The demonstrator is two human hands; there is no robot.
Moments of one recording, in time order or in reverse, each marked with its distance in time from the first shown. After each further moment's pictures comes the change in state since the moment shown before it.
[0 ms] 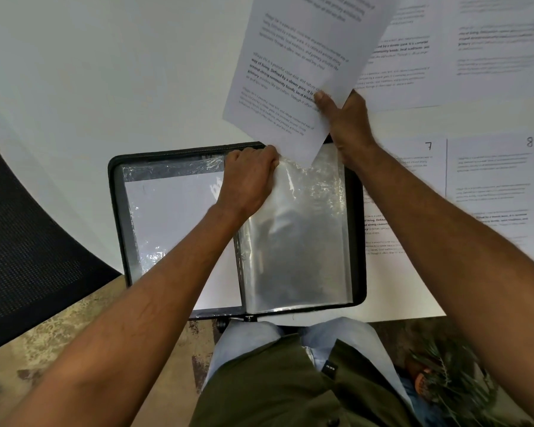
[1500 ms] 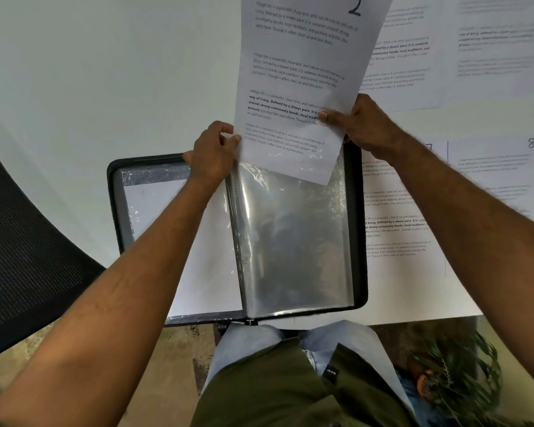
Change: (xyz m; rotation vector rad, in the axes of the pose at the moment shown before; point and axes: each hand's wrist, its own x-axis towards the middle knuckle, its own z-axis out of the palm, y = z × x) left_hand 0.036 -0.054 -0.024 -0.438 0.000 -0.574; right_hand 0.014 -0.011 -0.047 -0.367 -0.407 0.000
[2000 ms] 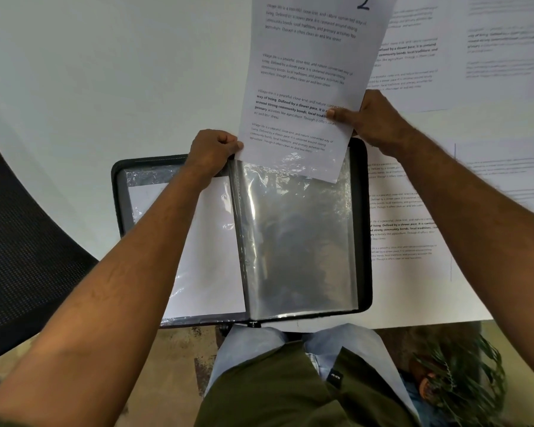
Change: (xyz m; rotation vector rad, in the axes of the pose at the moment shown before) left_hand 0.012 0.001 -0.019 -0.249 -0.211 -0.183; right_hand 0.014 0.004 -0.008 -0.005 0.034 0.040
